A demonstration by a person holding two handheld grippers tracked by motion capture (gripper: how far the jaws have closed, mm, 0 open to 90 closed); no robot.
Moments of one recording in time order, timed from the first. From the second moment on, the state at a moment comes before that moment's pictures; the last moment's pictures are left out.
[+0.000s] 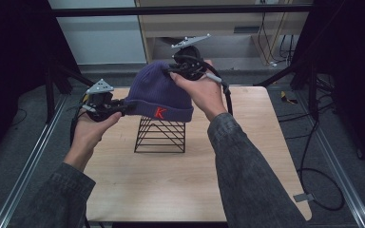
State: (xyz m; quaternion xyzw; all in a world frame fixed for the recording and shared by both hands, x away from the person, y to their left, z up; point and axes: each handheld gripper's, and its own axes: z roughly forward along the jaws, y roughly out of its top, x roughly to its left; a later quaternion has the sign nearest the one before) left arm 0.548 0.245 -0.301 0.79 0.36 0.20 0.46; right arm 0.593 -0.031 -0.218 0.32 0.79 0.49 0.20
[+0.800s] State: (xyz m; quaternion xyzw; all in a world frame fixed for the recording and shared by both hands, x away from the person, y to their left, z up) left arm 0.552 0.247 -0.337 0.79 0.37 0.18 0.44; right arm 0.585 -0.022 -0.244 0.31 0.81 0.46 0.19
